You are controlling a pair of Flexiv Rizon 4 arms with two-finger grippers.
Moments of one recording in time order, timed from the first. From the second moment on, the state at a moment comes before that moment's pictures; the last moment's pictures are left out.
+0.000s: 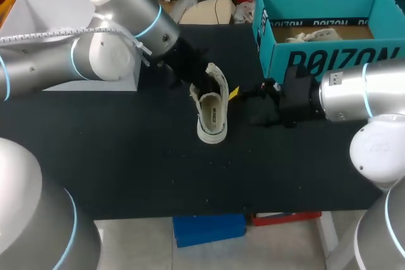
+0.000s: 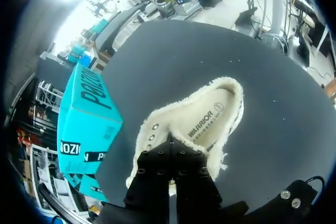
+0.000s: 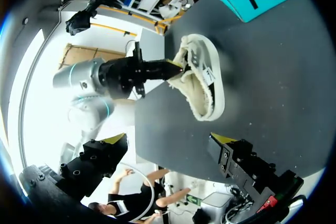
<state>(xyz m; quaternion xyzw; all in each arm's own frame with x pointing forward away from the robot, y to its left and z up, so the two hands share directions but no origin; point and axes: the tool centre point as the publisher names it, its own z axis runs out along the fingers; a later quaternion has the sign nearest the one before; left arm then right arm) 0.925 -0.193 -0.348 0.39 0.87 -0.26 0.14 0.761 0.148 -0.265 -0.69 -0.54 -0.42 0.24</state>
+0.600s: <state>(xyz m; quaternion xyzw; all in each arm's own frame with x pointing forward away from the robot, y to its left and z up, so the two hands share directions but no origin) 0.871 -0.085 -0.307 0.13 0.93 -0.33 0.07 0.761 0.148 -0.265 -0.69 -0.54 -0.42 0.24</state>
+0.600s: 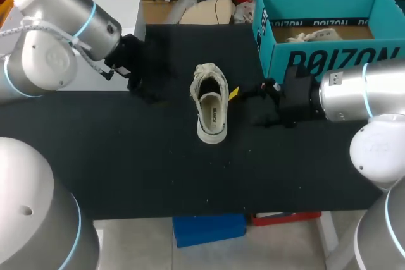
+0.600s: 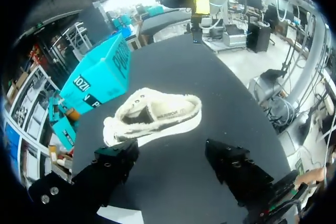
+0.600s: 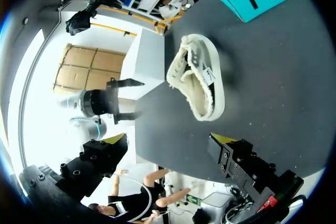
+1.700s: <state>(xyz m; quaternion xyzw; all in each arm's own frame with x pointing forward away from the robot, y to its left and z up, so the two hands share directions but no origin) 0.826 -0.040 -0.297 0.04 0.91 -0.41 0.01 0.761 0.148 -0.265 -0.69 -0.54 -0.42 0.24</state>
